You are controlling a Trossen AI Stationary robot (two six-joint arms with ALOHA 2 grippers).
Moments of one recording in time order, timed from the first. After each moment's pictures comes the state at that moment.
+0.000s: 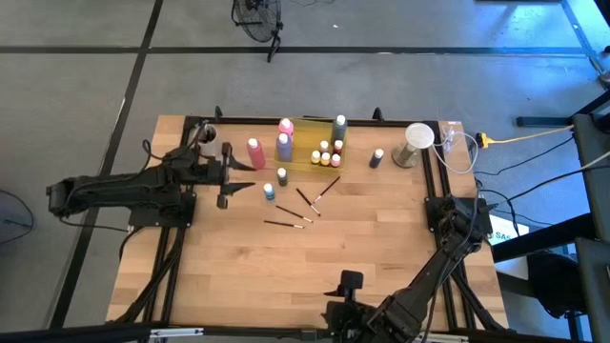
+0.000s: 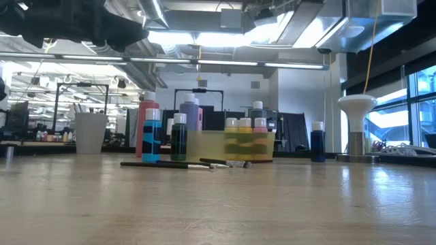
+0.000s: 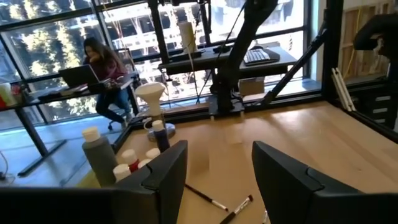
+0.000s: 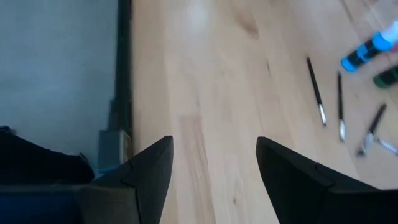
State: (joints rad) left arm 0.30 0.57 0.30 0.27 0.26 0.17; right arm 0.85 2.17 2.08 -1.07 0.67 0.77
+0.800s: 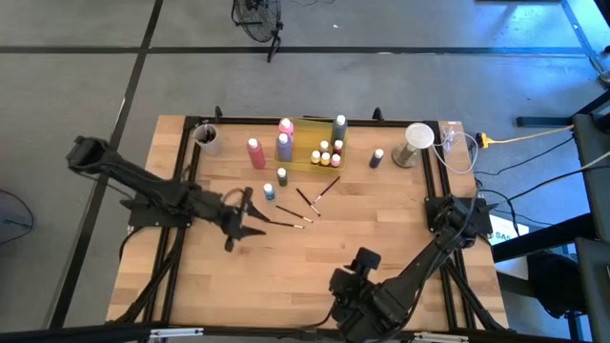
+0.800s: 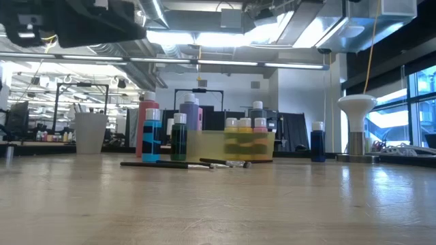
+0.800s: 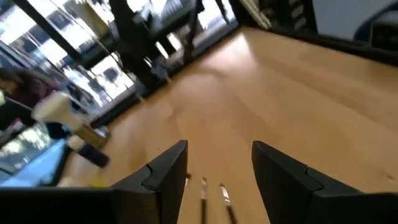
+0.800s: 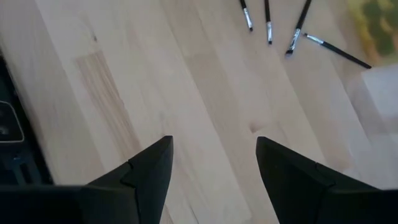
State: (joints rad) left arm -0.30 0.94 0.37 0.29 -0.13 0.49; right arm 0.77 2.17 2.08 -1.47 0.55 1.14
